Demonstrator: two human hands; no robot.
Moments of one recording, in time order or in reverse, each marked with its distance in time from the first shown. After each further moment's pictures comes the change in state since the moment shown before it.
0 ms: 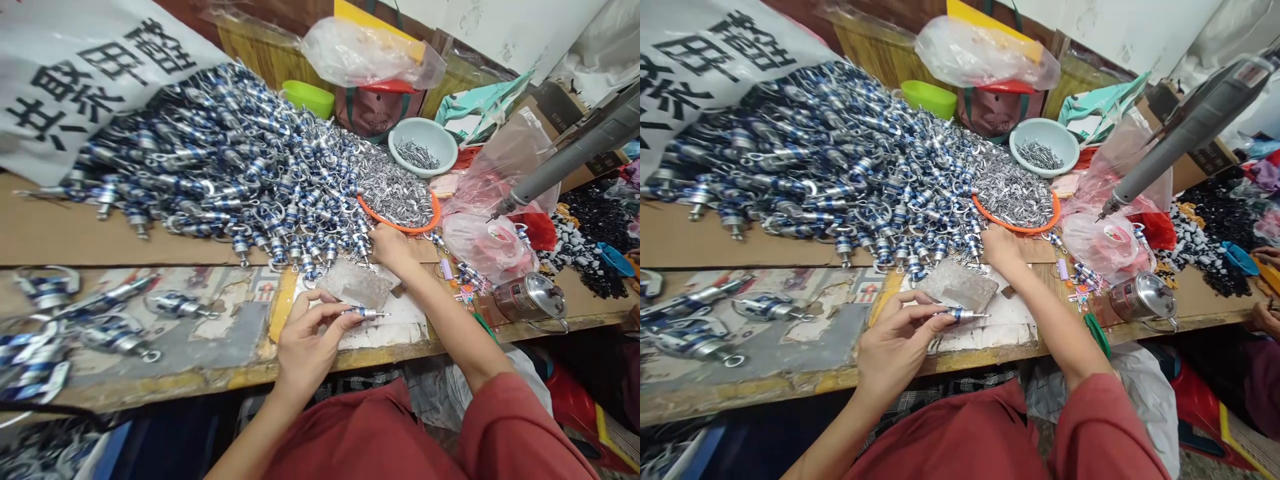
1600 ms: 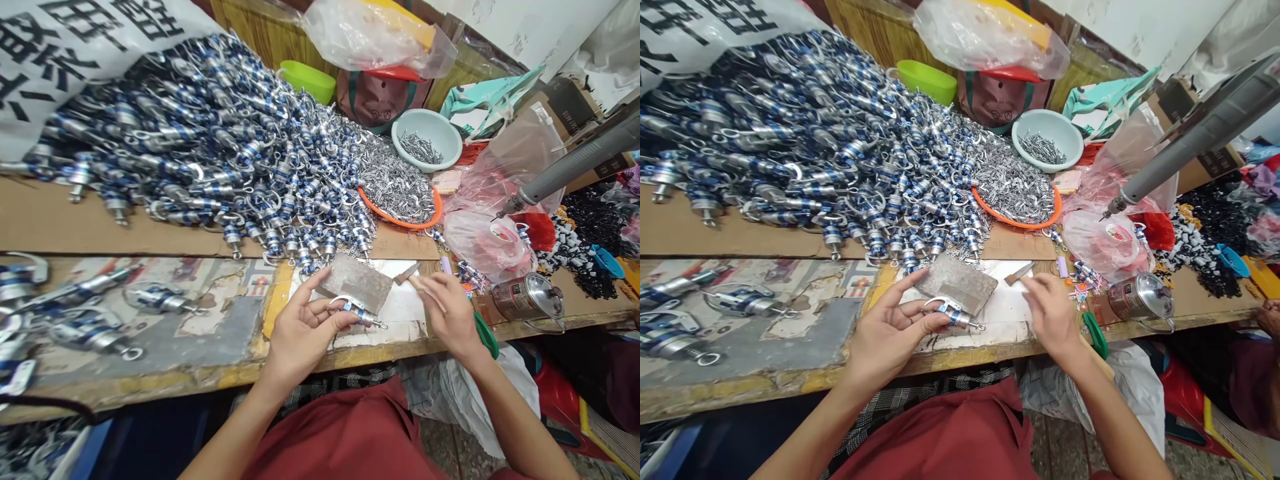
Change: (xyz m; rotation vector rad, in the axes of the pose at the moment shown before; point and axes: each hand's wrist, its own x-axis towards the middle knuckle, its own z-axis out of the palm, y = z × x) left_hand 0.011 0.006 -0.001 -0.524 -0.146 -0.602; right_hand -0.152 0.033 -0.005 0.210 0.332 -0.074
